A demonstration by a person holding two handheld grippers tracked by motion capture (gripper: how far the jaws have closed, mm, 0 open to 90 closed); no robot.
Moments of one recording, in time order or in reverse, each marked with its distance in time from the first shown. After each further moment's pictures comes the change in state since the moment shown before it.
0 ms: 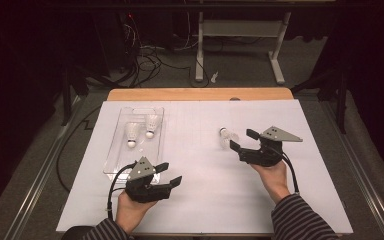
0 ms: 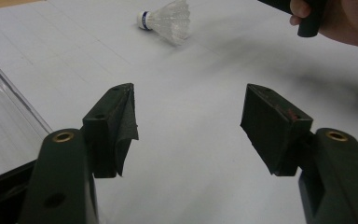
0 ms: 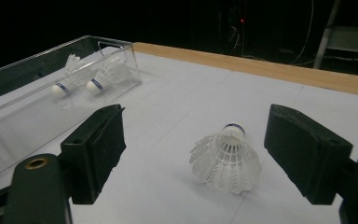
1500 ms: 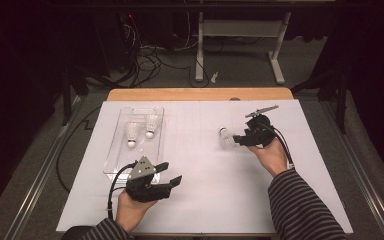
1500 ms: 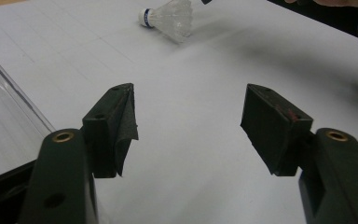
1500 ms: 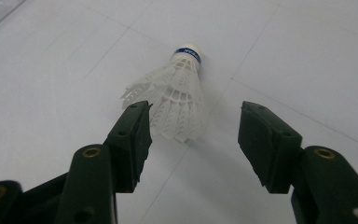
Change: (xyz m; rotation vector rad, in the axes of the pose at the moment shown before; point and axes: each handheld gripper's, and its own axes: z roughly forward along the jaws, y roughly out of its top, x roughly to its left) left arm 0.003 0.000 0.001 0.016 0.007 0.016; right arm -0.032 0.034 0.050 0.543 -0.107 -0.006
